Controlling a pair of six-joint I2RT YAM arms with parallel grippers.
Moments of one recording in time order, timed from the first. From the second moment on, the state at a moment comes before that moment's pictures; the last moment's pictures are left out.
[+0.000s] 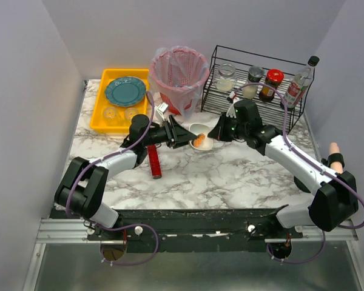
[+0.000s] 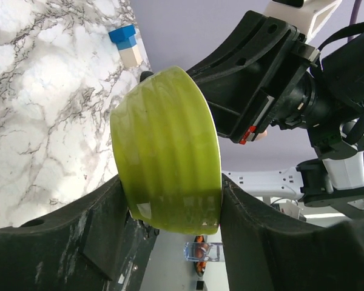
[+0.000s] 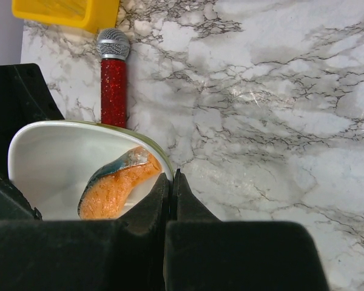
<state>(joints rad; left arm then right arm) -0.43 1.50 0.72 0.71 0.83 -1.22 0.51 1.37 1.08 -0.33 -0.19 0.53</state>
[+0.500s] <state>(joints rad) -0.43 1.51 0.72 0.72 0.83 -1.24 0.51 1.36 1.08 -0.32 -0.20 0.53</state>
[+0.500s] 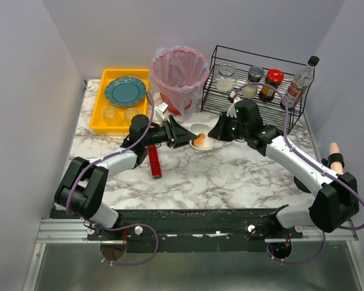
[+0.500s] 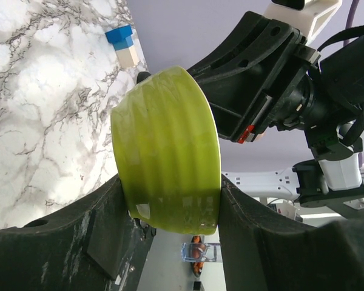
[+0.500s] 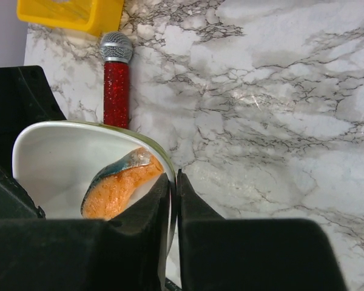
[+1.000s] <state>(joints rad) -0.43 1.51 0.72 0.68 0.83 -1.21 0.49 1.23 1.08 -0.34 -0.15 0.55</state>
